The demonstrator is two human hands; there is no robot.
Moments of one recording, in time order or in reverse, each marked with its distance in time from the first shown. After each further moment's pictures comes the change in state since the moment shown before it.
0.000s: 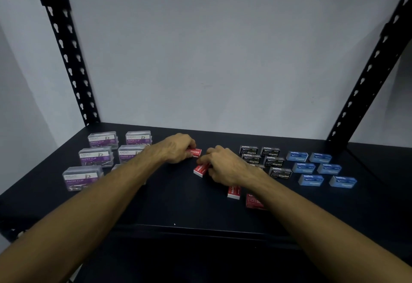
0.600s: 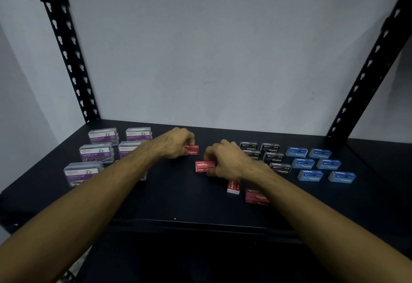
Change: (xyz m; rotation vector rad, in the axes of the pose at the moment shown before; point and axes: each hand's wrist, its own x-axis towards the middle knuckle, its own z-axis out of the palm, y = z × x) left_hand -0.007 -0.004 -0.006 -0.074 0.015 0.010; right_hand -0.006 0.005 -0.005 0.068 0.047 0.071
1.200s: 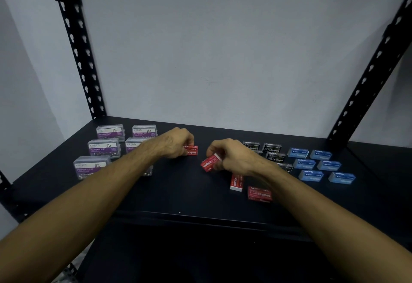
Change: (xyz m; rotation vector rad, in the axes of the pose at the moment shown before) left_hand -0.017 -0.005 -0.001 0.016 -0.011 -0.019; right_hand -0.012 -0.002 -0.015 0.364 -0.042 0.090
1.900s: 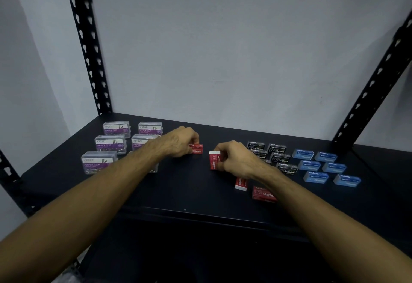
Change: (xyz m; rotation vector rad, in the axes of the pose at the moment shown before) left_hand -0.005 0.001 0.002 -0.031 0.017 0.002; right_hand 0.001 -0.007 0.012 0.031 0.012 0.066
